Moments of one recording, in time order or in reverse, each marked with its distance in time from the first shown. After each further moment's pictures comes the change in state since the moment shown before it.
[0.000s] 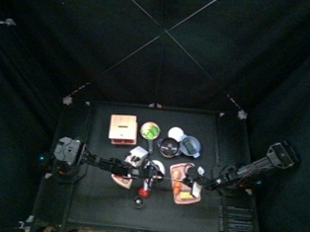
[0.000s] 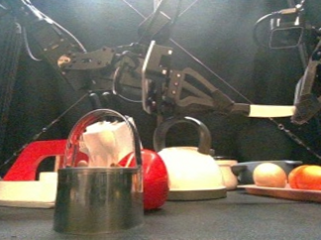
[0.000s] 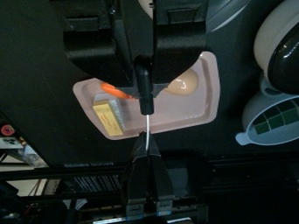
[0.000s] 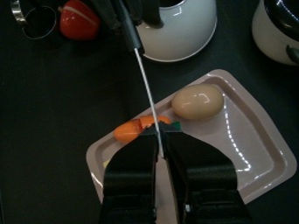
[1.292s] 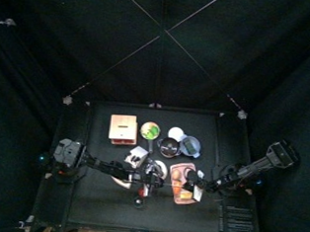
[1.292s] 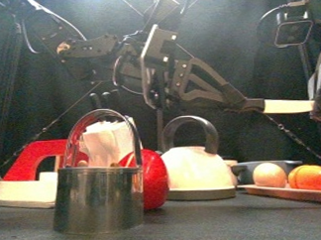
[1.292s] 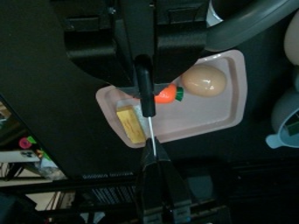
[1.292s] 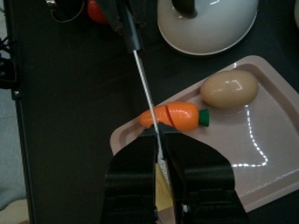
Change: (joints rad) left arm -0.054 0.000 -0.052 0.000 0.129 0.005; right arm 0.029 0.005 0.000 0.049 -0.069 -0.003
